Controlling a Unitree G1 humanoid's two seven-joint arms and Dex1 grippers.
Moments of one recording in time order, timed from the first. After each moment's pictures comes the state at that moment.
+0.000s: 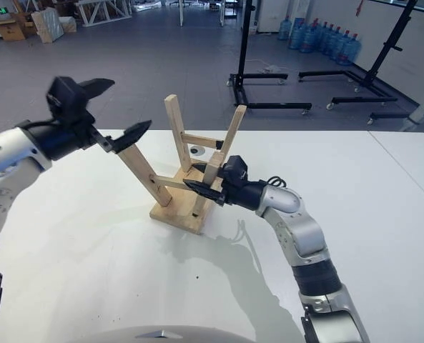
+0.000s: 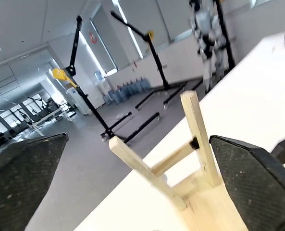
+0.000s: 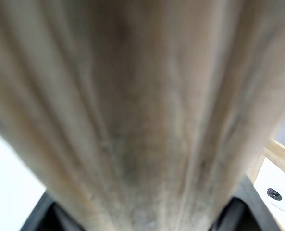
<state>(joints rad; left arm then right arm) -0.55 0.82 -0.07 -0.56 -0.43 0.67 -0.39 -0.32 -0.35 0.15 -0.20 0.43 0.32 0.81</state>
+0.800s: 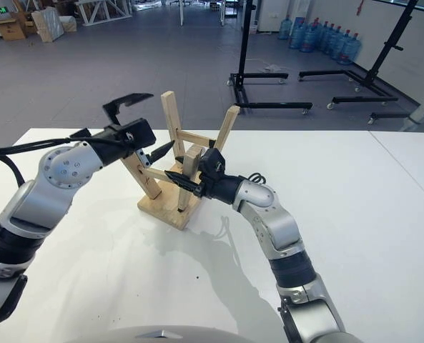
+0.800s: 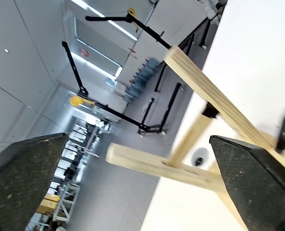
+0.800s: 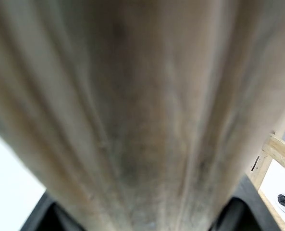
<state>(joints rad) -0.53 0.68 -0.36 -0.33 0.18 0.33 -0.48 -0.37 -0.25 0.20 -0.18 0.39 0.37 0.70</state>
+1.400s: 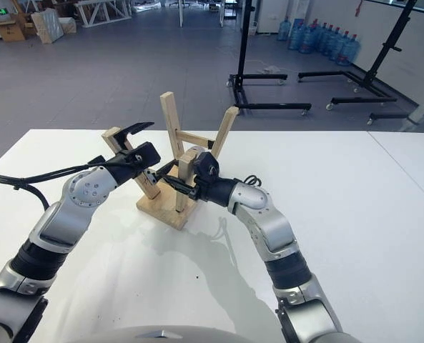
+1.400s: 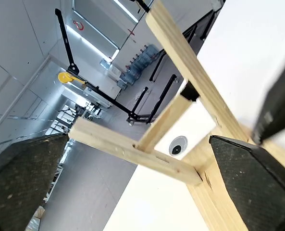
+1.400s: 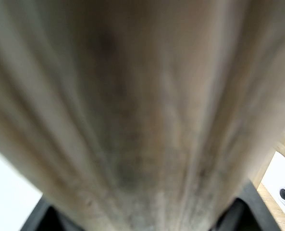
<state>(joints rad) -0.47 0.54 -0.29 -0.27 0.25 0.31 -0.47 -0.37 -0.22 0.24 -0.17 0.34 0.38 0.68</state>
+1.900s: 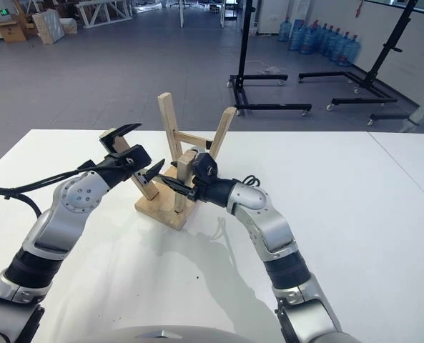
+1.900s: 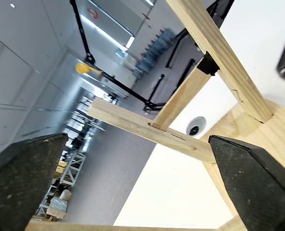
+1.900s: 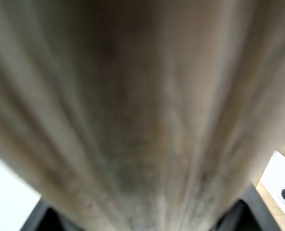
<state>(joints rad) -0.35 0.52 -0.28 -0.24 0.36 0.24 -0.39 -0.37 -0.23 0.25 -0.15 0.32 0.38 0.68</state>
